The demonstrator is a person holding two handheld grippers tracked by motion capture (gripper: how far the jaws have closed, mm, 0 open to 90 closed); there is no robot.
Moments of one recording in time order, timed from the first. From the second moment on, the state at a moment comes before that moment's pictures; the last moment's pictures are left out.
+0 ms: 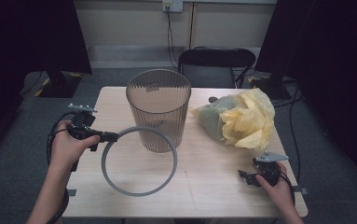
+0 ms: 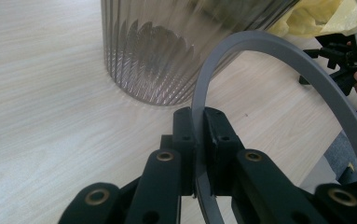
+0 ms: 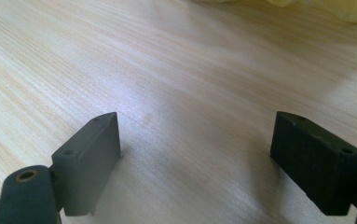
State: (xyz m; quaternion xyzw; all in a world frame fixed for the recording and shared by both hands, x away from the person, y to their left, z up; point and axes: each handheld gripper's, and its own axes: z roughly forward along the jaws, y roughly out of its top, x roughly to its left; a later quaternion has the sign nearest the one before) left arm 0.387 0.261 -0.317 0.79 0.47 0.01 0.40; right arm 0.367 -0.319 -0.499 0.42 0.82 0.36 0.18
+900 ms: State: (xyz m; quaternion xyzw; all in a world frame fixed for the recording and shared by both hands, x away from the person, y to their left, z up) left arm 0.376 0.264 -0.284 0.78 0.46 0.00 0.42; right arm 0.367 -0.319 -0.499 0.42 0.82 0.36 0.18
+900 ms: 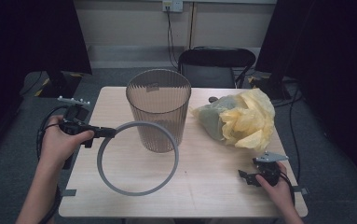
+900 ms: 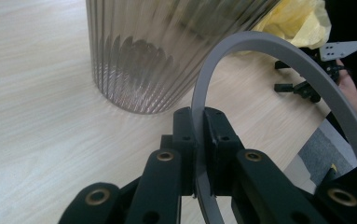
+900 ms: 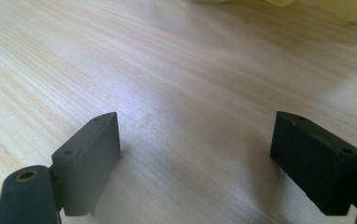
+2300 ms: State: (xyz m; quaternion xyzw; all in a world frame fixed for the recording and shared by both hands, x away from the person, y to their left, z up) left arm 0.399 0.269 -0.233 0.77 0.48 0.01 0.43; right arm 0.368 -0.319 -0.499 0.42 0.82 0.36 0.19
